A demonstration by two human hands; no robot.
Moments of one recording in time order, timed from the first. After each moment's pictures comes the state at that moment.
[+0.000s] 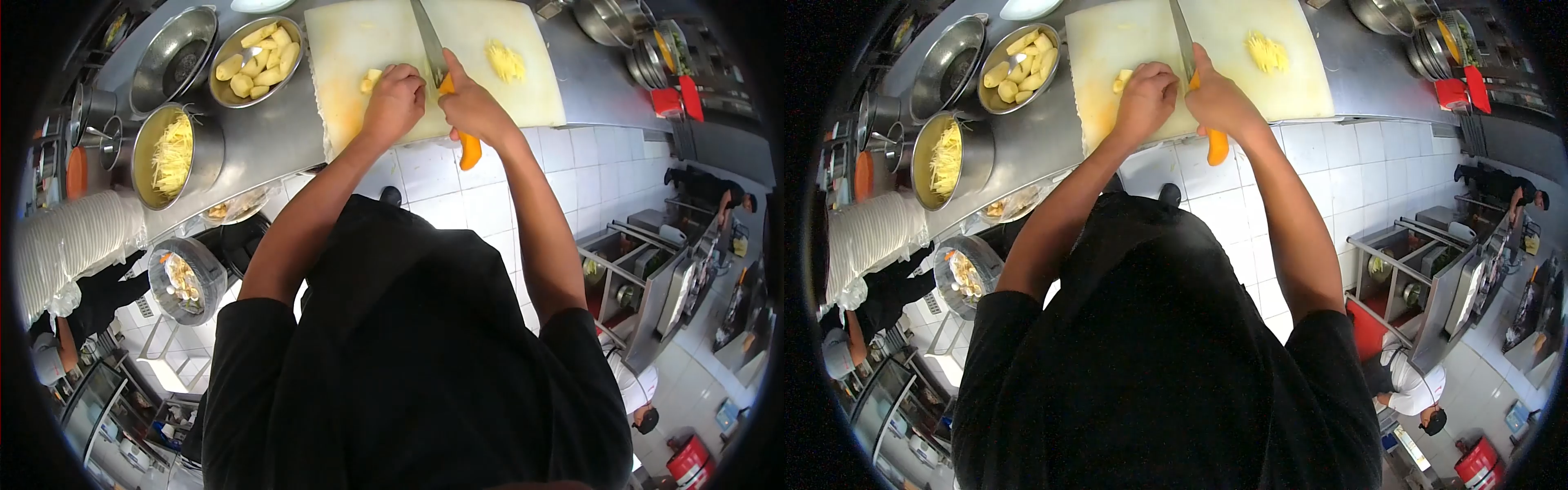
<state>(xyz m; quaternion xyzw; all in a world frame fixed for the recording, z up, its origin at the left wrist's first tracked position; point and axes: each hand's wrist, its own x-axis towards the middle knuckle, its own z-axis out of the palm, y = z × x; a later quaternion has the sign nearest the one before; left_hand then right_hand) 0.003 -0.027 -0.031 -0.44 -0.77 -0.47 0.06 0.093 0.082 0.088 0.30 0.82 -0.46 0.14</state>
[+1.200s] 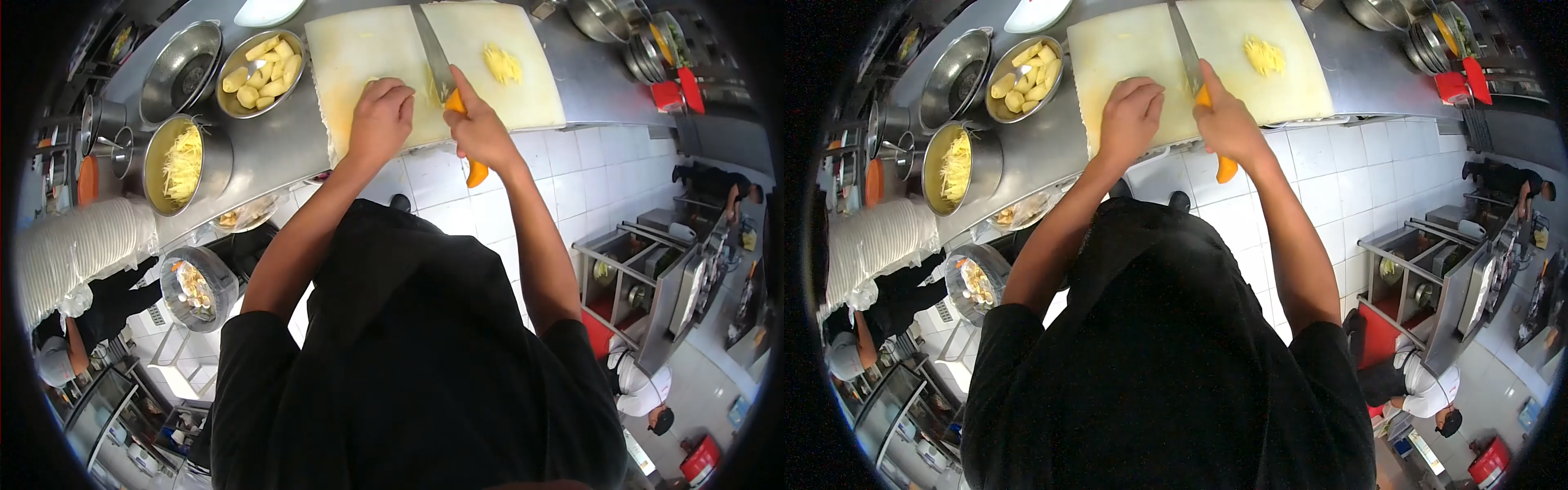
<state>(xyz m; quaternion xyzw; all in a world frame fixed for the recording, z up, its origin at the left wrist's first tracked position) 0.015 -0.059 0.000 -0.40 -0.78 -0.47 0.07 0.125 0.071 0.087 0.31 0.79 -0.52 0.06</state>
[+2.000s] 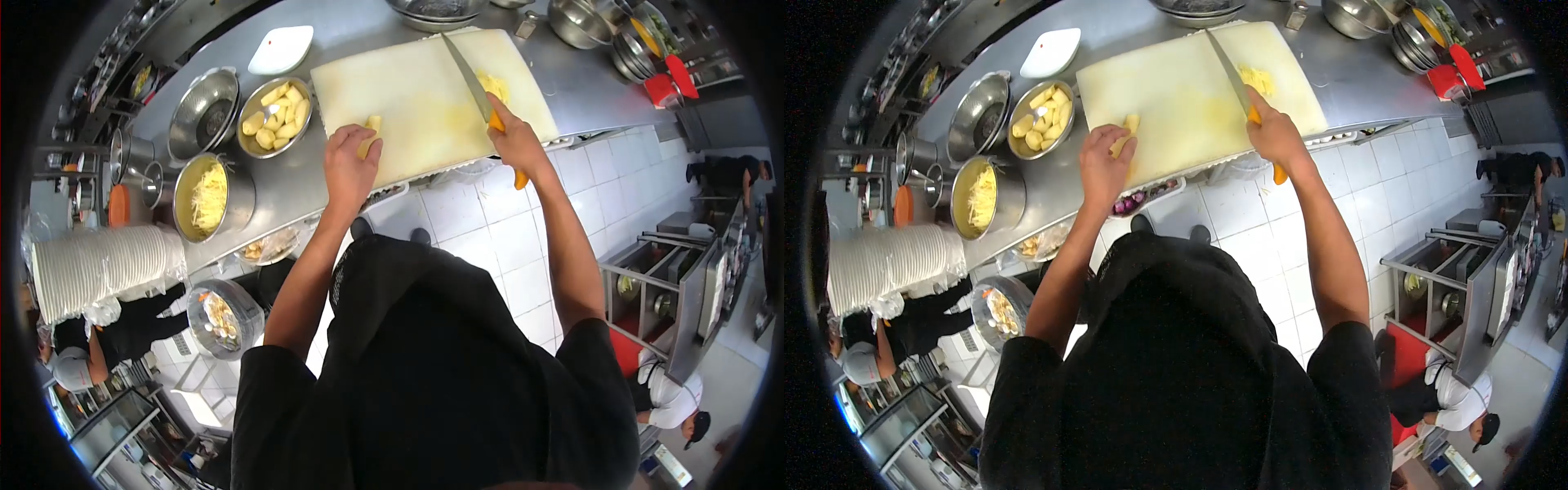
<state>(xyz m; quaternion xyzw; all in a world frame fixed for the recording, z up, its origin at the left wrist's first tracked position) 0.007 -0.104 0.014 -0.31 -0.83 -0.46 0.05 0.155 0.153 0.047 0.29 0.89 -0.35 -0.01</state>
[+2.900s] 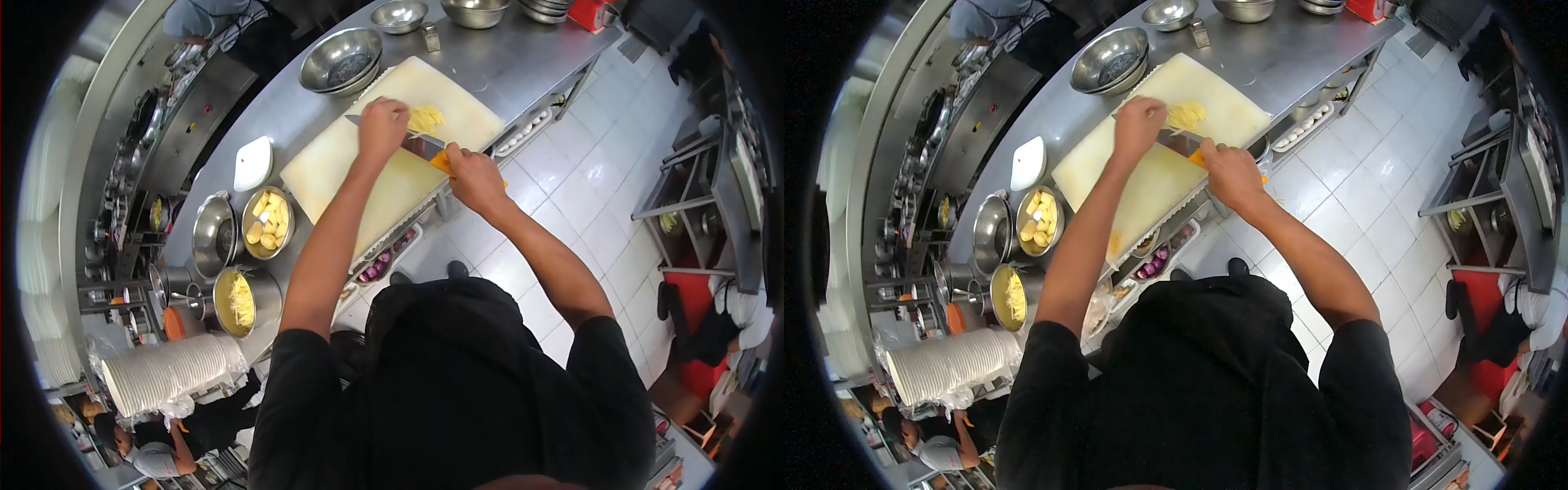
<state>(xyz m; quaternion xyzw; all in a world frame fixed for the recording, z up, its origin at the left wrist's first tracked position) -0.031 0.097 0.038 -0.58 -0.73 -0.36 0.01 0.190 0.117 0.019 0.30 0.92 -0.17 -0.19</state>
